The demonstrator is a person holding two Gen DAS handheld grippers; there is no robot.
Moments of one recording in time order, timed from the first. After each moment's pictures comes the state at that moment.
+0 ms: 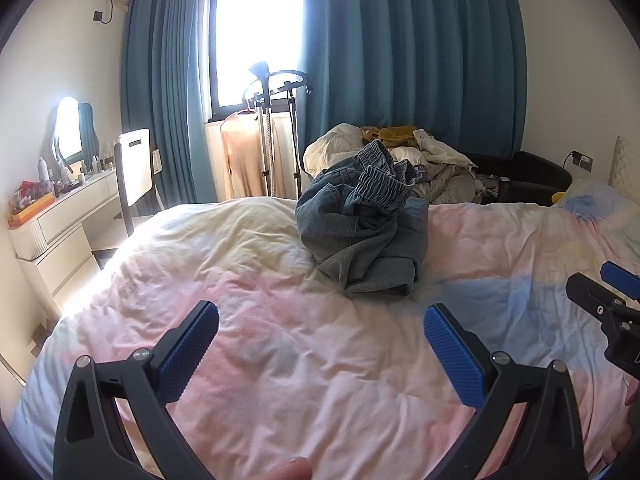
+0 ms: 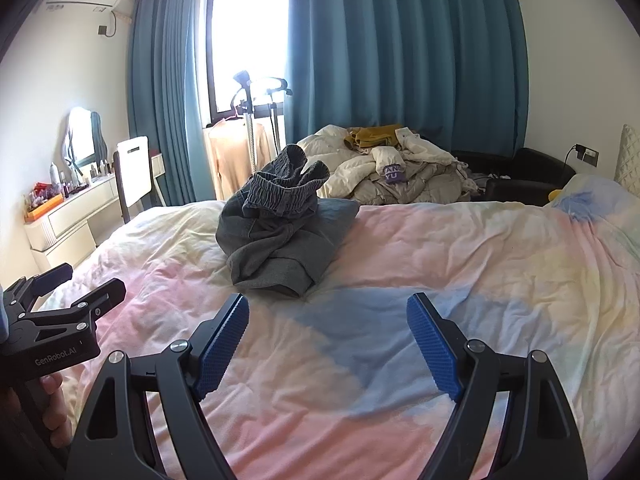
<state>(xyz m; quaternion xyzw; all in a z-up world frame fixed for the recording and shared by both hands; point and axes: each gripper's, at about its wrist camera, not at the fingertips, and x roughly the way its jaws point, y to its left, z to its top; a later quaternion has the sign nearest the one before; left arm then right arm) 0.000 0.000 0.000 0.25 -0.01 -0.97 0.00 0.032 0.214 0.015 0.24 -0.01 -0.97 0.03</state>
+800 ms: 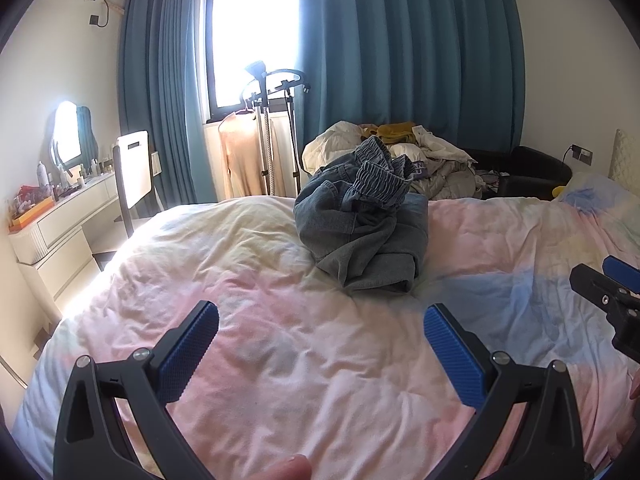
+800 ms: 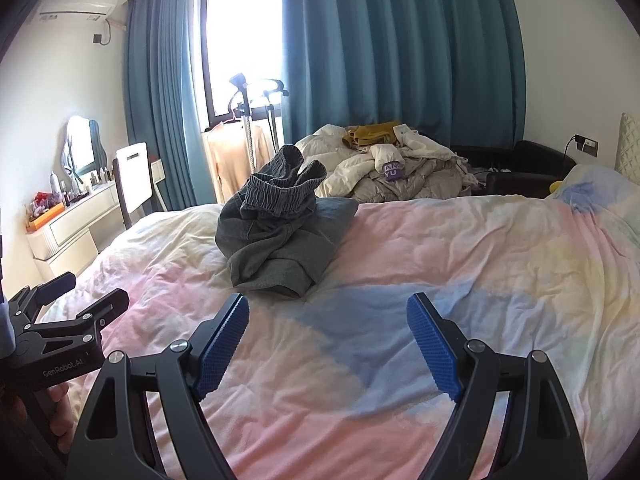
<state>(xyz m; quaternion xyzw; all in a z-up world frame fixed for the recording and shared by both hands) -0.001 0.003 -0.003 0.25 -0.02 -0.97 0.00 0.031 0.219 0.012 0.24 -0.03 -0.97 0.04</state>
